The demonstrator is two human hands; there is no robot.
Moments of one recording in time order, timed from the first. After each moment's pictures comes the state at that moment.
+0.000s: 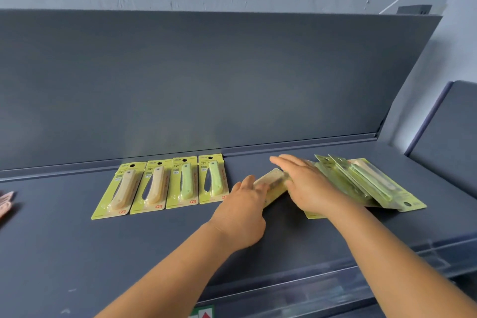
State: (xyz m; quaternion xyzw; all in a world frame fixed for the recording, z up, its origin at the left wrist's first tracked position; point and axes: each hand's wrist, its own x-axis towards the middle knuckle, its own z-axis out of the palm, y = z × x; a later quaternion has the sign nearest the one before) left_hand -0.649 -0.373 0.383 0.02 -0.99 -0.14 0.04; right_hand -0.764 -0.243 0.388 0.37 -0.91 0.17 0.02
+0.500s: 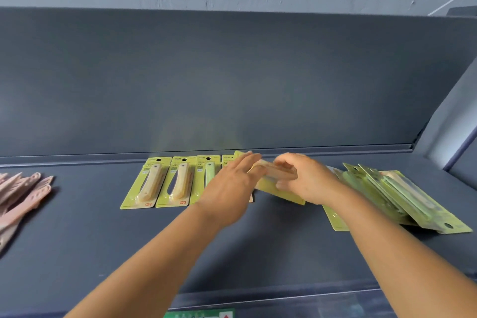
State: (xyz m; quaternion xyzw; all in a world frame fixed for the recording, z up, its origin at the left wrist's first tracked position) left_hand -0.643 -0.436 0.399 -0.02 -0.99 -0.02 0.15; right_hand -0.772 -0.288 0.402 0.38 -0.89 0.26 -0.04
